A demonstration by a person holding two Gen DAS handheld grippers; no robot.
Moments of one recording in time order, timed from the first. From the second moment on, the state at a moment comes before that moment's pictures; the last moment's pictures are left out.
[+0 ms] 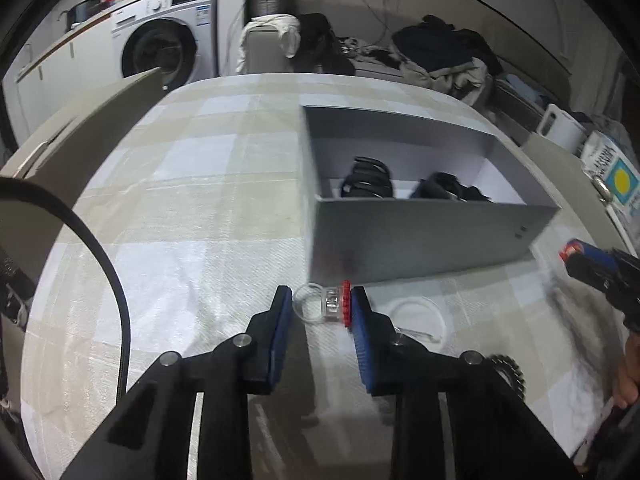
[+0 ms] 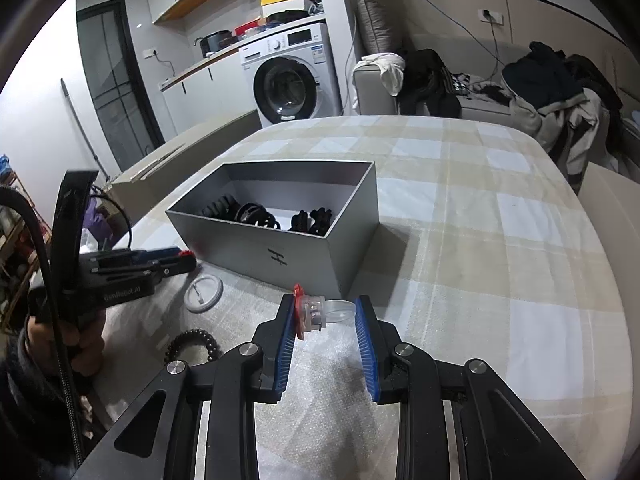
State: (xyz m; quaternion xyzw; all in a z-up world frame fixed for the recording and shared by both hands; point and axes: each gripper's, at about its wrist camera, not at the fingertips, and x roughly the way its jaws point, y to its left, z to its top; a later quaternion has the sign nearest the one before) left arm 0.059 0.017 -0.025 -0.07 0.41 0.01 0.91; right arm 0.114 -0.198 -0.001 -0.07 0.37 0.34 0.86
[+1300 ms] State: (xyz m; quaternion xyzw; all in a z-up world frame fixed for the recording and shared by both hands) left arm 0.047 0.013 0.049 -0.07 0.27 -0.03 0.96; right arm 0.130 -0.215 0.056 0.06 0.32 0.38 0.87
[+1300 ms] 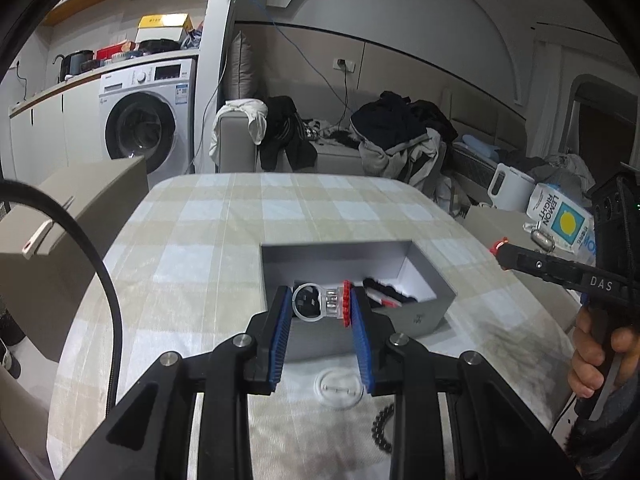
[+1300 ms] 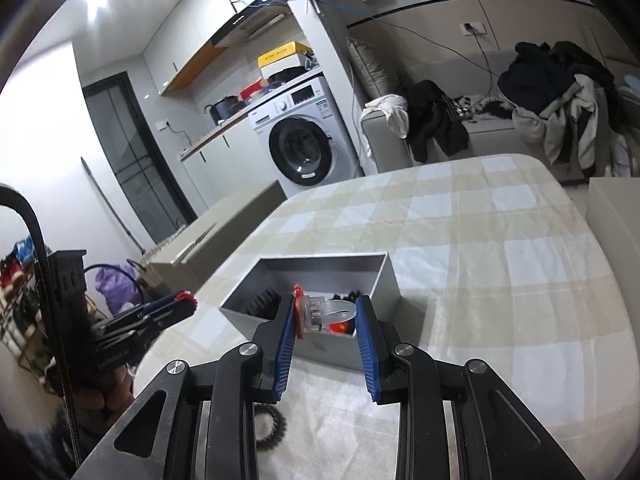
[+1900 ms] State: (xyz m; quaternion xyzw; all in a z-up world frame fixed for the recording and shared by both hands) left arm 0.068 -0.001 0.054 -0.04 0.26 -0.04 0.96; right arm 0.158 -0.176 0.072 0.07 0.33 0.39 0.86
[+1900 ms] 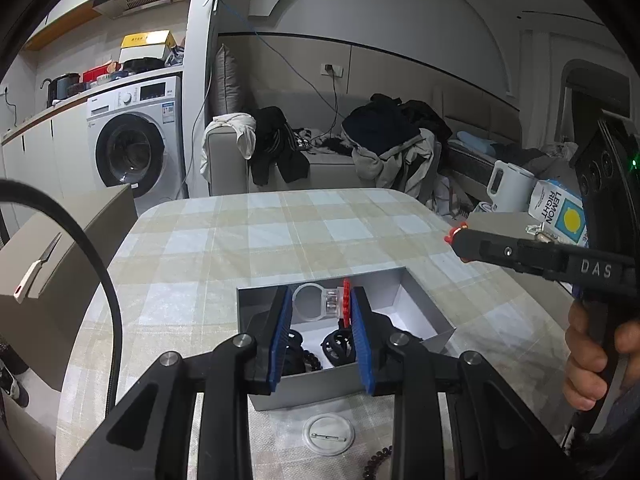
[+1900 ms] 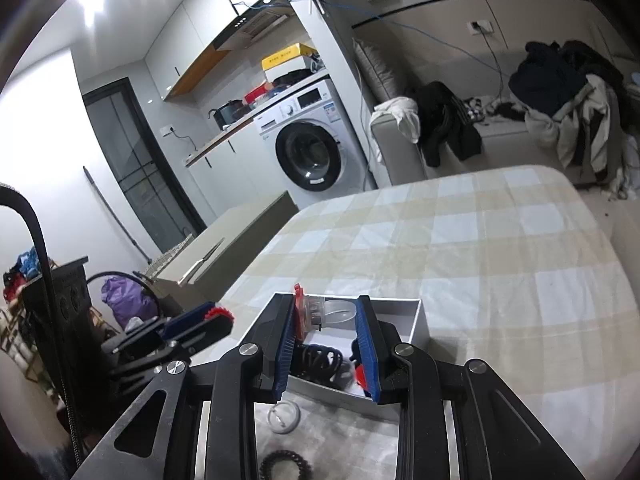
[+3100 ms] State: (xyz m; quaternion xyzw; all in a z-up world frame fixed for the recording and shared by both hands) left arm 0.095 0.007 0.019 -0.03 0.33 -0.02 0.94; right arm 0.187 -0.145 0.016 0.02 0.42 0.36 0.83
